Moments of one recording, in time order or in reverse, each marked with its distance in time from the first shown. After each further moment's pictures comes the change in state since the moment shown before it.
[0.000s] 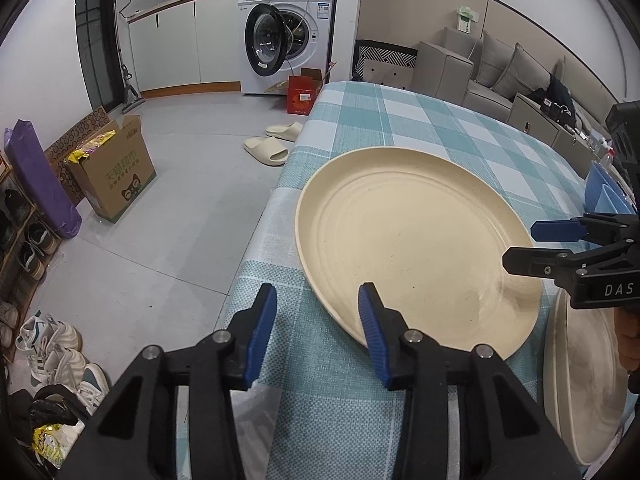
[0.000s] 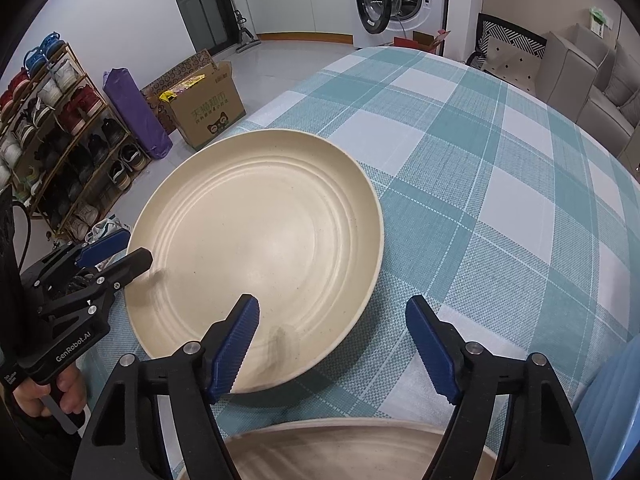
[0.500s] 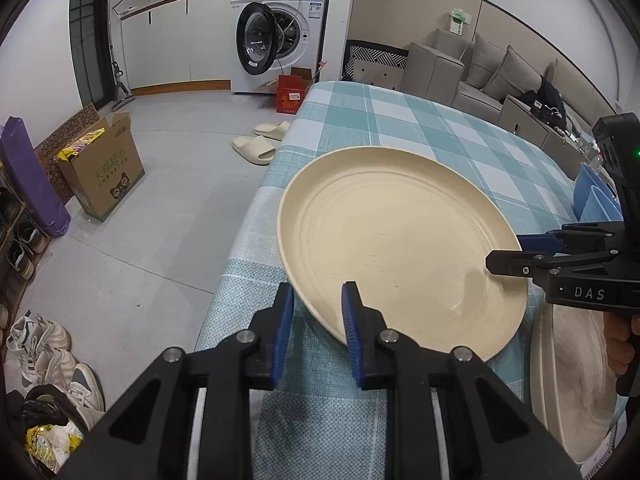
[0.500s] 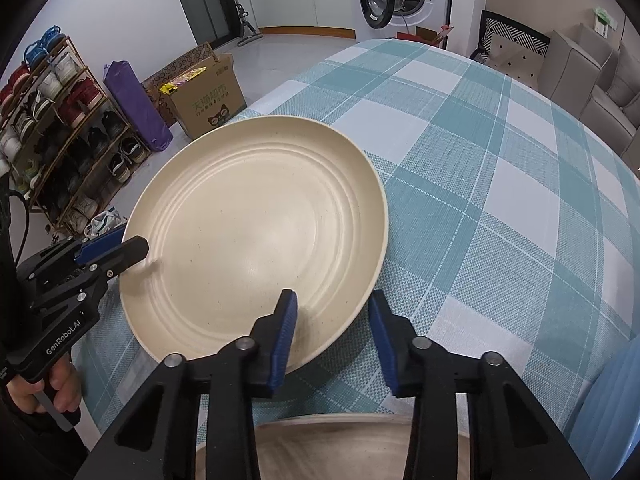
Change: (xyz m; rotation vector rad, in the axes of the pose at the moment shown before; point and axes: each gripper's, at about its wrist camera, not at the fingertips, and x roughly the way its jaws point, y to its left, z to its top) left arm -0.001 -0.004 0.000 -0.001 0.002 -0.043; right arm 0.006 0.002 -0.004 -0.014 0.021 -0.004
